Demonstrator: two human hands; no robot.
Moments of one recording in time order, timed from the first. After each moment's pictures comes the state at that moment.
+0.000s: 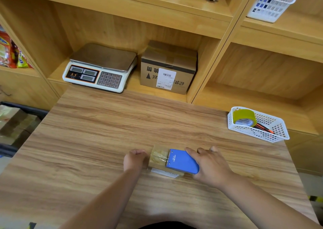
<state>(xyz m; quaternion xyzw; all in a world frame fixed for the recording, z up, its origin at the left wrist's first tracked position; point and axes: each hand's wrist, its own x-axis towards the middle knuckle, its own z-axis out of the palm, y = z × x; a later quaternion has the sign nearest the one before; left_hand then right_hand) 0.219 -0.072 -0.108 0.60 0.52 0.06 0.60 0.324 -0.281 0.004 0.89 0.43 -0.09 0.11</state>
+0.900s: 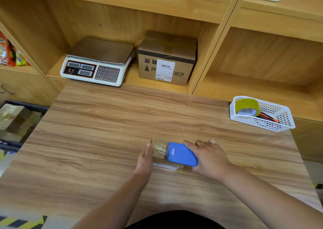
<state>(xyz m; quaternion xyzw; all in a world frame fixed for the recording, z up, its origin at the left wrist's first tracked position) 0.215 -0.118 -0.089 0.57 0.41 0.04 0.71 0.326 -0.285 -0.003 0.89 0.45 -0.09 0.09</state>
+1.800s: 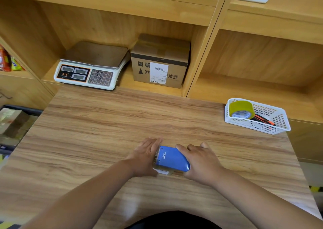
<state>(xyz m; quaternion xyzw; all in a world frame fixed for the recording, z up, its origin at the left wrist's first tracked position) 0.247 -0.096 -0.080 0.97 0.00 -0.15 0.17 0.337 -0.295 -0.001 0.88 0.46 -0.11 0.05</state>
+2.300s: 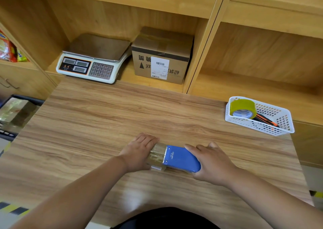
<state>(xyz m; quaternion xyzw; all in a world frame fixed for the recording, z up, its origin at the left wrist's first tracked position) 0.251 -0.105 -0.083 0.99 -0.03 -0.10 0.03 0.367 -0.344 -0.002 0.86 0.48 -0.15 0.06</state>
